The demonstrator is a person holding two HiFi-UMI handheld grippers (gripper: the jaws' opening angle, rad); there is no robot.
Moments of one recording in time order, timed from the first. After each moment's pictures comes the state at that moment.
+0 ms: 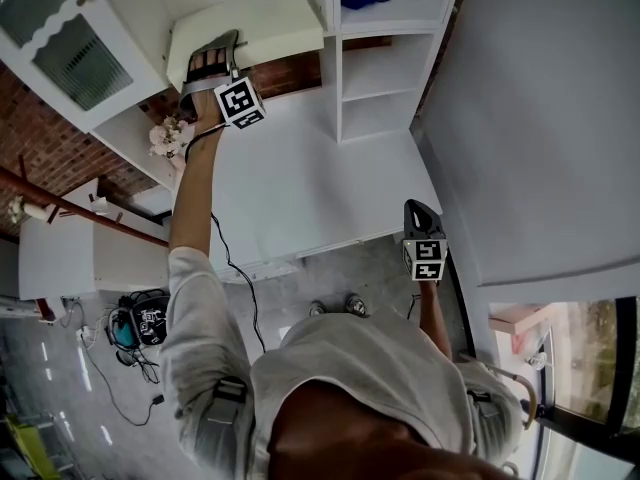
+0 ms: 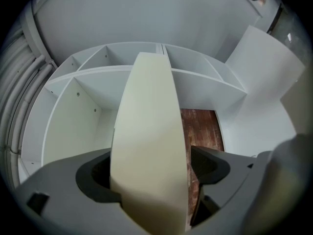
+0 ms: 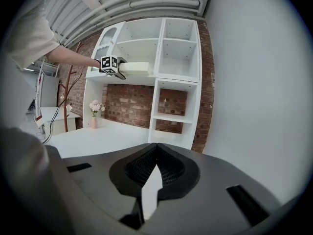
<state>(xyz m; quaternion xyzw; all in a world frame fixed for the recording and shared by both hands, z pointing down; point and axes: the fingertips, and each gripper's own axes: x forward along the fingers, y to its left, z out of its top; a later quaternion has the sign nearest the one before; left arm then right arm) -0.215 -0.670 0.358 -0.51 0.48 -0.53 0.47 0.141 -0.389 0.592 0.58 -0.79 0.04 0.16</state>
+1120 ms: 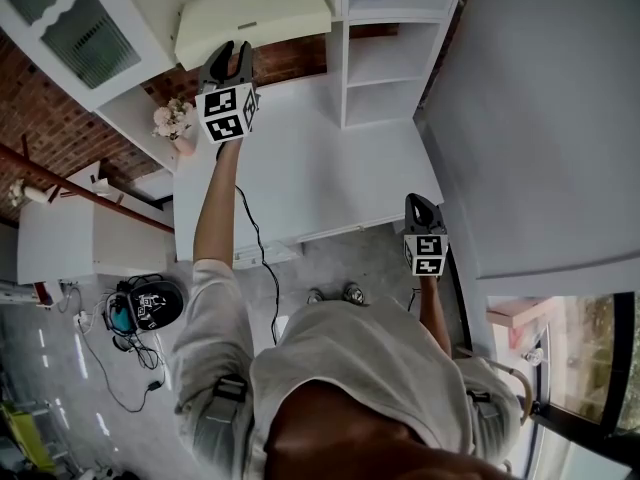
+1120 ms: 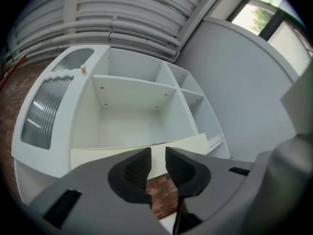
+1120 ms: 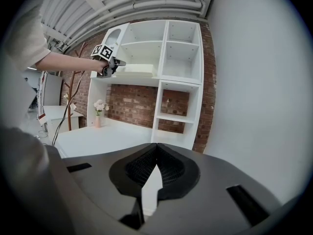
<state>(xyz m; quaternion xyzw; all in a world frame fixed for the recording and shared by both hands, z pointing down) -0.227 -0.577 0.313 -0.76 0.63 0.00 0.14 0.136 -0.364 0.592 0.58 -0.80 0.03 0.17</state>
